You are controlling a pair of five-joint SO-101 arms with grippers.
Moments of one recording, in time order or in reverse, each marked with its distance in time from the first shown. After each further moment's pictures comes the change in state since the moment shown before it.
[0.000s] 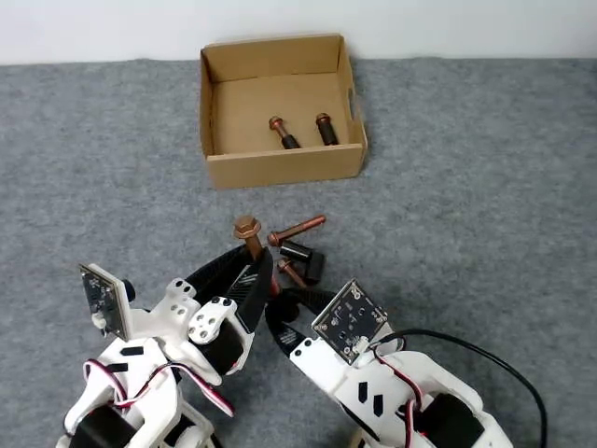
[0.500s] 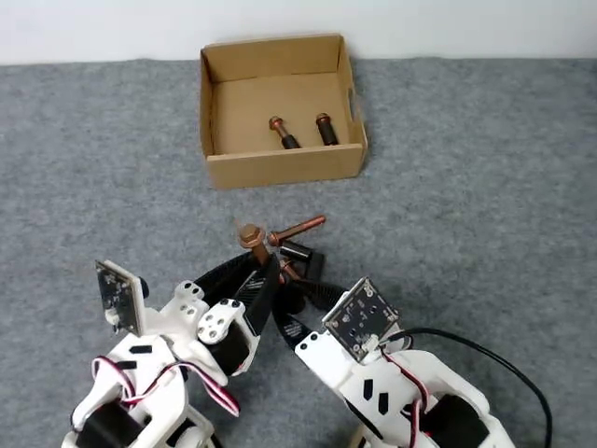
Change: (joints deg) left arm 0.4 0.1 2.5 0.3 -0.3; right arm 2.1 0.0 -1.3 0.0 0.1
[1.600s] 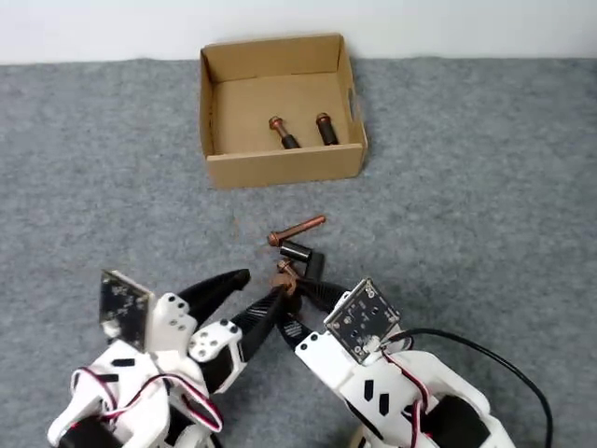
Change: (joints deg) left arm -2.4 0.0 -9.3 16.6 -10.5; right arm -0.1 -0.1 -0.1 0.0 0.0
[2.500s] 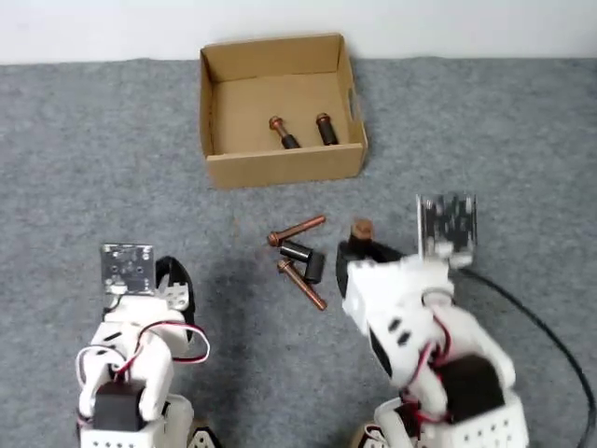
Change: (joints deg) left arm -32.4 0.5 25.3 -9.9 -14.9; right arm 23.6 26.6 -22.5 7.9 -22.2
